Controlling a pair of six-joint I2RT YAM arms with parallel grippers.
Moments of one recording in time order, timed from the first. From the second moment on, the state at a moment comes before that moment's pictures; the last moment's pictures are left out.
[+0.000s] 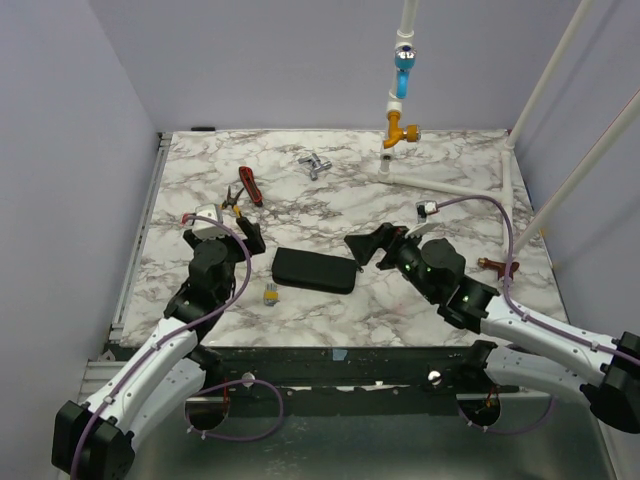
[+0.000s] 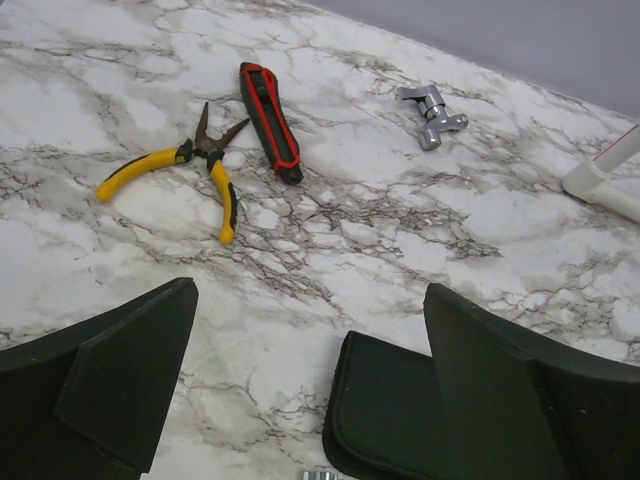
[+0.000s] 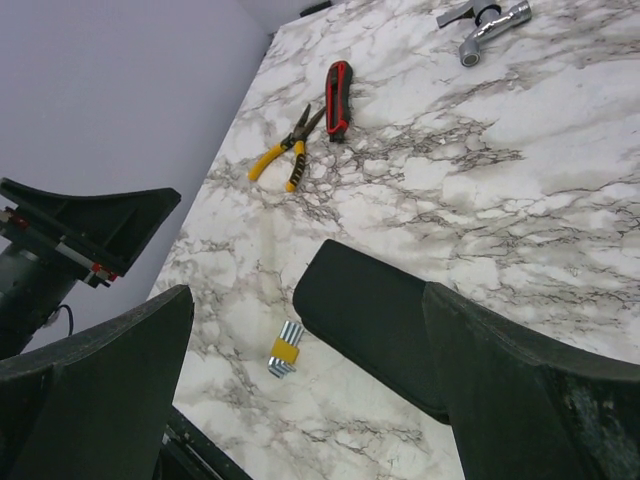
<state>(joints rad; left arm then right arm) -0.45 0.70 0.42 0.10 -0.45 -0.39 0.89 0.94 0.58 0.25 0.32 0.66</state>
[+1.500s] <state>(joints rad) -0.27 0.84 0.85 -0.46 0.04 -0.60 0.89 1.11 0.76 0.02 0.33 0.63</state>
